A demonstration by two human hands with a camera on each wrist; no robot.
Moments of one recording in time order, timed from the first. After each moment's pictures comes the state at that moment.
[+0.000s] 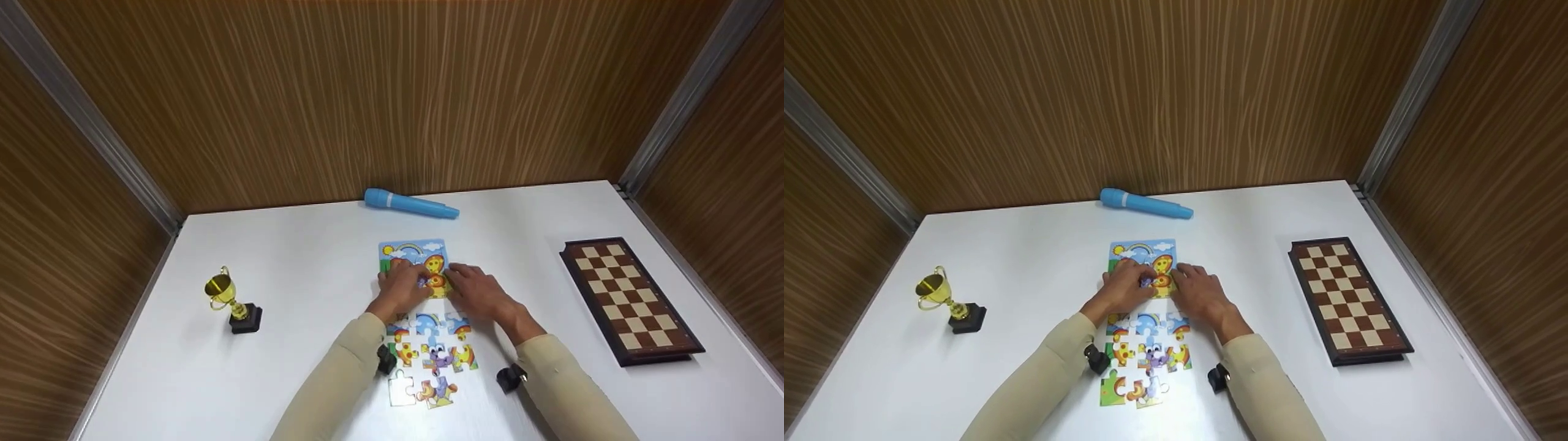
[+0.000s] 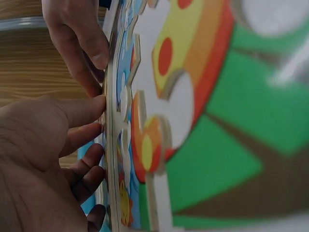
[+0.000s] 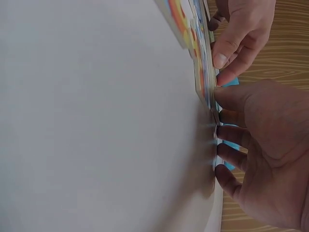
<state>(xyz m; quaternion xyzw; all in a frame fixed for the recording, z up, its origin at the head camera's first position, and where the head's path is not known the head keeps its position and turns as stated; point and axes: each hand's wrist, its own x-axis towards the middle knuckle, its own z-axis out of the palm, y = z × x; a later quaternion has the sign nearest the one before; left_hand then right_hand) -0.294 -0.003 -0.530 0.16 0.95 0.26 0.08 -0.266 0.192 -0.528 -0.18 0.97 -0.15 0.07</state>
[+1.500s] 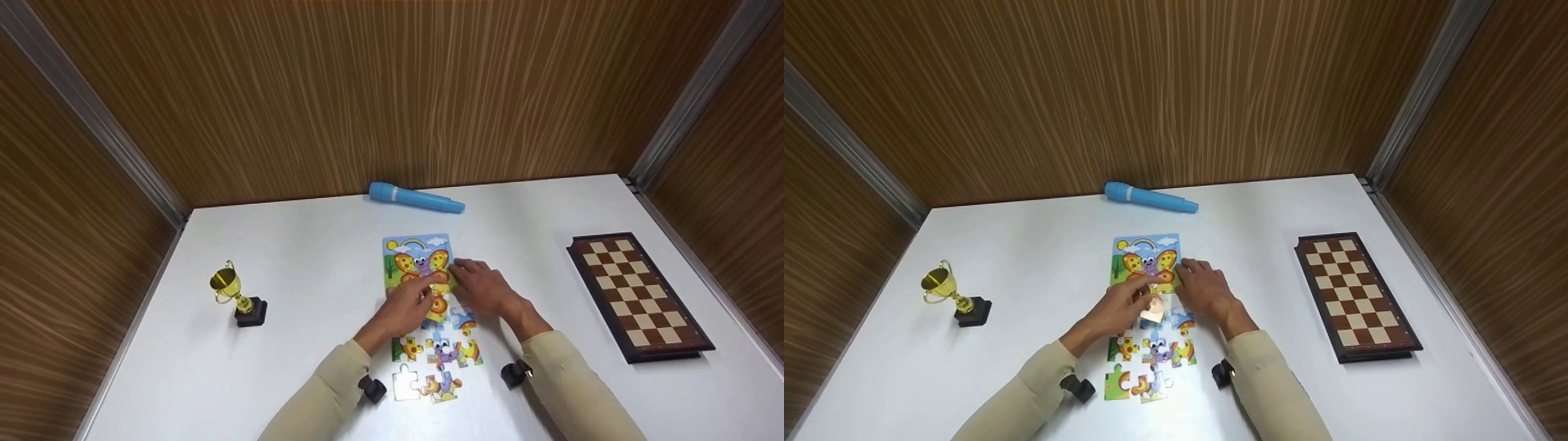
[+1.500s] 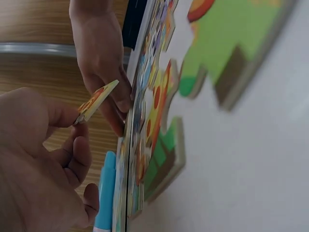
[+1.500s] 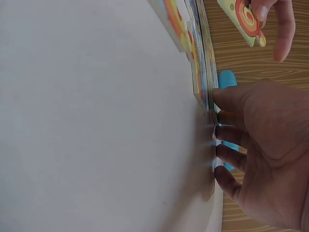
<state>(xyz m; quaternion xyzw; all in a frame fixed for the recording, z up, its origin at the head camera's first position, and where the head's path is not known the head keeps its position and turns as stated) -0.242 -0.018 -0.522 0.22 0.89 0.38 0.09 -0.267 0.189 -0.528 -0.17 0.97 -0.15 0.07</state>
